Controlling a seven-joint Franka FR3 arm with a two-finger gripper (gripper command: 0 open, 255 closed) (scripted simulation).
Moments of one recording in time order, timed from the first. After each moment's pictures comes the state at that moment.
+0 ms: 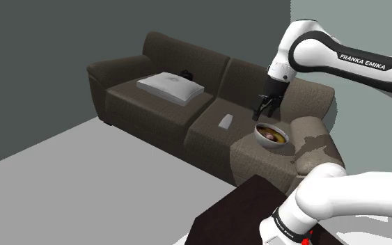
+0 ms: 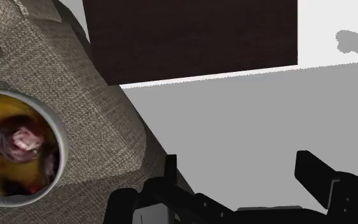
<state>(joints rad) -0.02 -0.80 -0.03 -2.39 -0.01 1.55 0.04</state>
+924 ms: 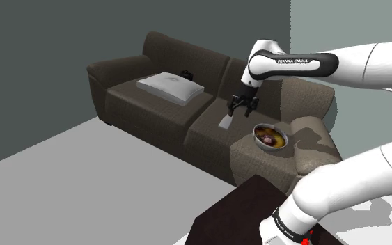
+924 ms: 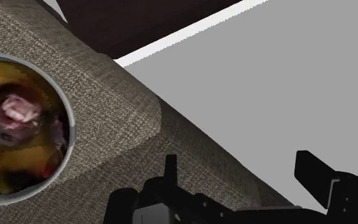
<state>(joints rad) -0.11 -0.39 -0.04 -2.30 -0.01 1.88 0.24</state>
